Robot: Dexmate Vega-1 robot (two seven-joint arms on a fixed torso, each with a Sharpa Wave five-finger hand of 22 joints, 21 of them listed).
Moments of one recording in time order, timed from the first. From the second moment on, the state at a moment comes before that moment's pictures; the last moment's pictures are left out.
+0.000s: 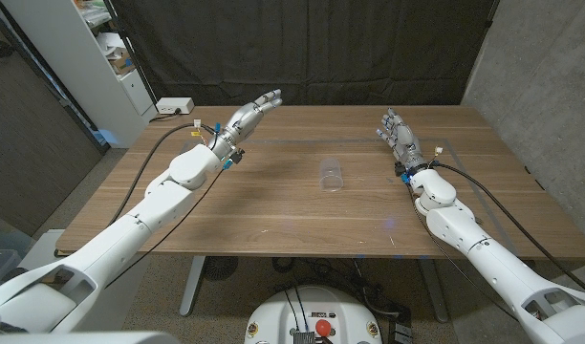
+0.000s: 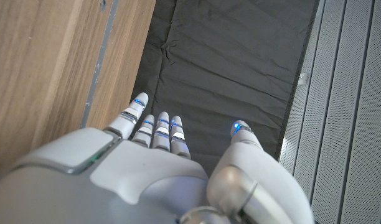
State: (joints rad) left arm 0.77 0.67 0.46 -1.52 -0.37 -0.36 -0.15; left_hand 0.35 0.02 0.38 -0.10 0.19 -0.04 0.05 0.19 0.17 -0.07 0.02 0.20 0.19 -0.13 0.05 0.18 0.17 -0.17 0.05 0.19 0.17; right arm -0.86 -0.50 -0.36 -1.36 0.61 0.31 -0.06; right_hand 0.28 0.01 0.28 -0.05 0.31 0.16 0.08 0.20 0.18 0.13 0.09 0.20 0.18 0.03 0.03 0.20 0.20 0.26 -0.01 0.19 0.17
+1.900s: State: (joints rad) left arm 0.72 0.76 0.50 -1.69 -0.18 -0.20 -0.17; left_hand 0.38 0.03 0.39 -0.12 0.19 -0.03 0.04 0.19 0.17 -0.07 0.01 0.20 0.19 -0.14 0.04 0.18 0.17 -0.17 0.07 0.19 0.17; right arm -0.86 -0.48 -0.34 -1.35 0.62 0.34 -0.08; right_hand 0.27 0.01 0.27 -0.05 0.32 0.16 0.08 0.20 0.19 0.13 0.09 0.20 0.19 0.03 0.03 0.20 0.21 0.26 -0.01 0.19 0.17
